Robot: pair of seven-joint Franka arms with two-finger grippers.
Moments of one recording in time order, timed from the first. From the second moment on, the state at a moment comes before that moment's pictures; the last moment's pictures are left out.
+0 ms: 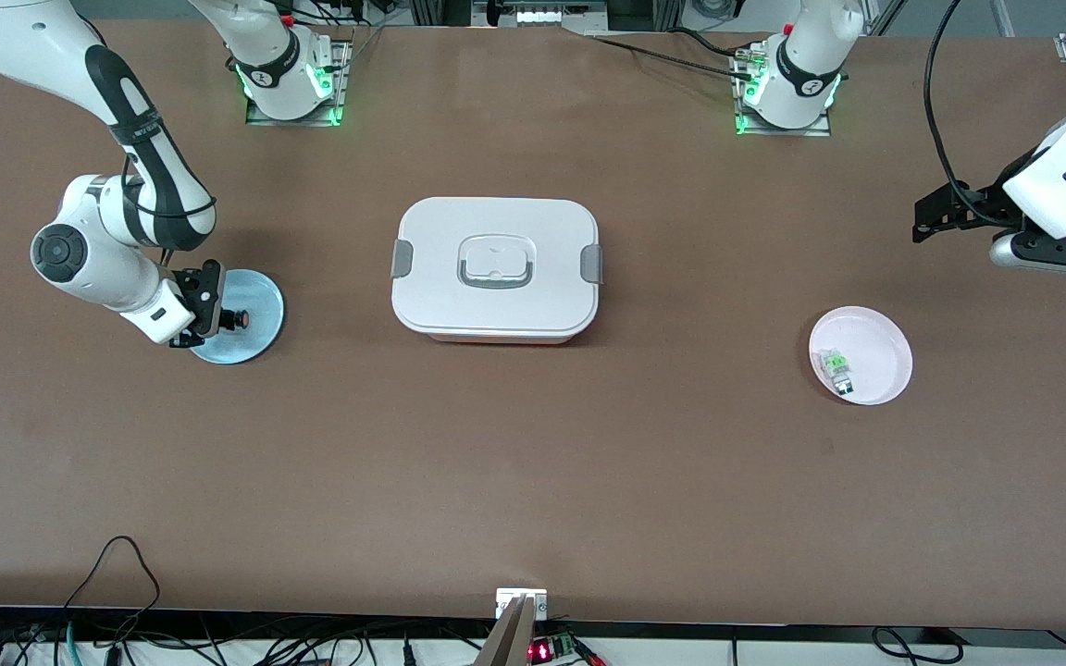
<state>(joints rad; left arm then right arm) -0.02 0.02 -0.02 -1.63 -0.01 1.57 0.08 -0.20 0.38 0.09 -2.22 -0.12 2.51 -1.55</state>
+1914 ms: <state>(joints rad) -0.02 0.02 -0.02 -1.63 -0.01 1.55 0.07 -0.09 0.25 0.13 -1.70 0.14 1.95 -0.80</state>
